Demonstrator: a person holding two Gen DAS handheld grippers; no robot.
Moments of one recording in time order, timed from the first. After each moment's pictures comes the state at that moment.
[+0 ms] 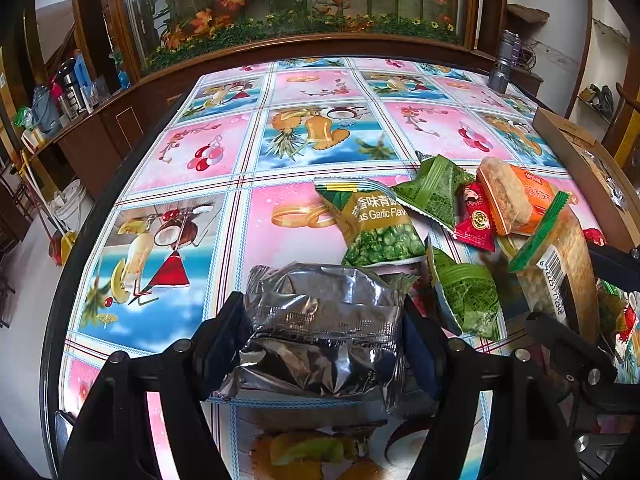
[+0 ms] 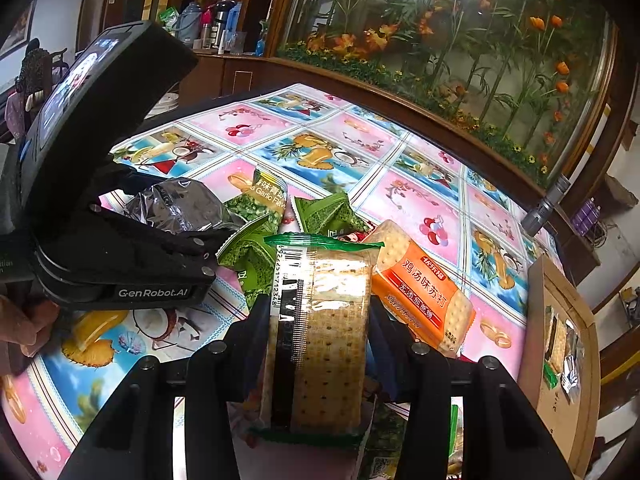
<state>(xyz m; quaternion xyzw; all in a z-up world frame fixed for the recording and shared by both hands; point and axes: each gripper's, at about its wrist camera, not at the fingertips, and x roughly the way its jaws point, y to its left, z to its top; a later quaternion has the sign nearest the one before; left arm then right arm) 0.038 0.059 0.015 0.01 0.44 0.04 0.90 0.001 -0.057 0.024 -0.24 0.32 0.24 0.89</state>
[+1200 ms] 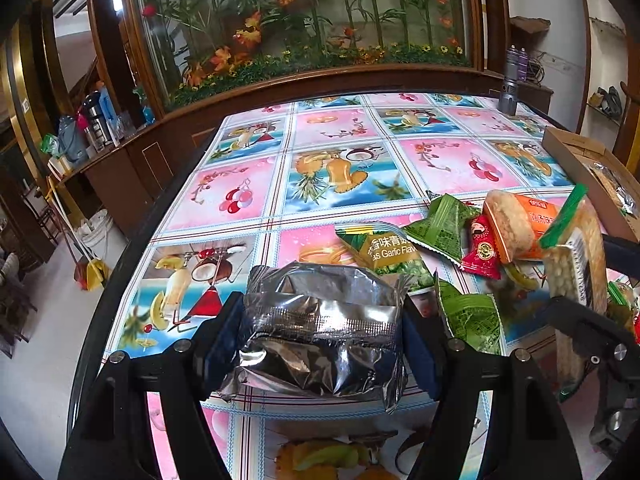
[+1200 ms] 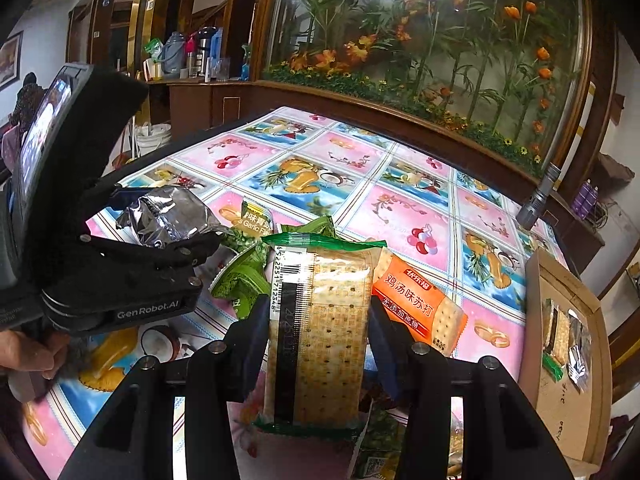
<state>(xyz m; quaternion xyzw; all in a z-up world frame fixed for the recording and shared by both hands) 0.029 0.053 0.034 0.05 0.38 0.08 0.92 0.003 -0.069 0.039 -0.18 0.30 0.24 0.90</state>
